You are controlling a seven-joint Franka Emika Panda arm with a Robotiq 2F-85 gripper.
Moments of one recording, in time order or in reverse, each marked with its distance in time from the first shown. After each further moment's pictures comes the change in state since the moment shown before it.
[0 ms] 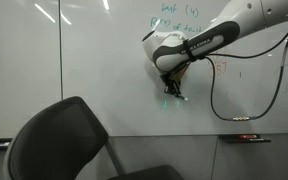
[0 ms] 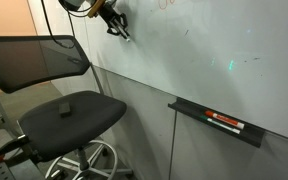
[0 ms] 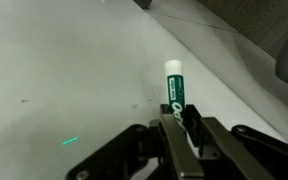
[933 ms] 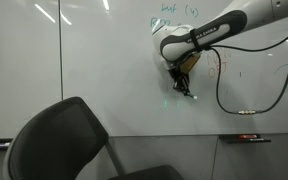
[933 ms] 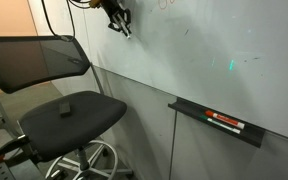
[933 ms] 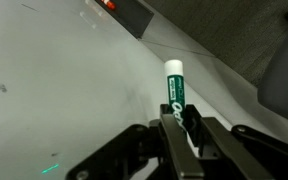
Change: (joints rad) arm -0.060 -0.058 0.002 -0.016 0.120 -0.079 -0.115
